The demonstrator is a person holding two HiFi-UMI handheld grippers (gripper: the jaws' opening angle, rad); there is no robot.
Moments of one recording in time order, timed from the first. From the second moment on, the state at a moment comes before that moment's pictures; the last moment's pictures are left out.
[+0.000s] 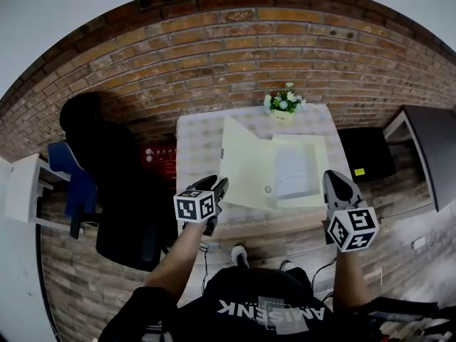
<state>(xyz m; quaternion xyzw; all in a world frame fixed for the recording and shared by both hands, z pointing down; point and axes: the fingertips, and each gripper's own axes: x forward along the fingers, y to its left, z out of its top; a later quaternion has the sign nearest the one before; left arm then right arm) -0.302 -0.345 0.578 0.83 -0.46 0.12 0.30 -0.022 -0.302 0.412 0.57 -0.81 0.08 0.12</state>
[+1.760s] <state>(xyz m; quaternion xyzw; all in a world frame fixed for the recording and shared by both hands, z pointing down) -0.038 -0.334 0.532 0.85 -0.44 0.15 0.27 0.151 -0.340 0.442 0.56 -0.81 0.13 0.10</state>
